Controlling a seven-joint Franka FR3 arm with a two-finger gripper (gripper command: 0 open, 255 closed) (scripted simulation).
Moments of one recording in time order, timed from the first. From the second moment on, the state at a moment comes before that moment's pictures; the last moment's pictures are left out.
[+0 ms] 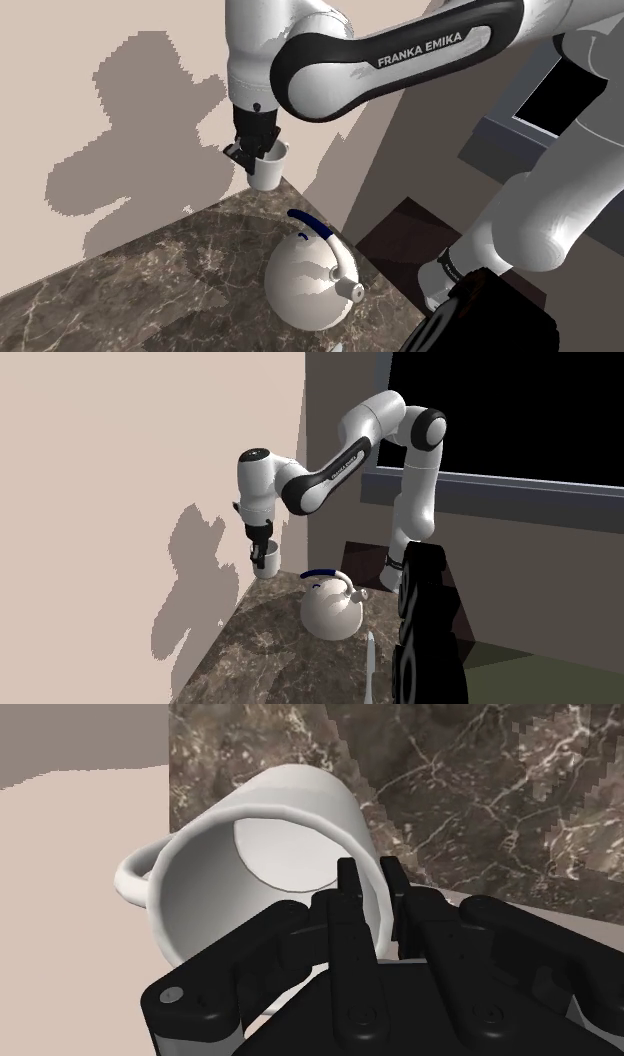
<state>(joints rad) 0.13 0.05 0.53 -2.00 -0.13 2.08 0.54</state>
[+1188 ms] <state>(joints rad) 0.12 0.00 0.53 -1.80 -0.09 1.84 0.50</state>
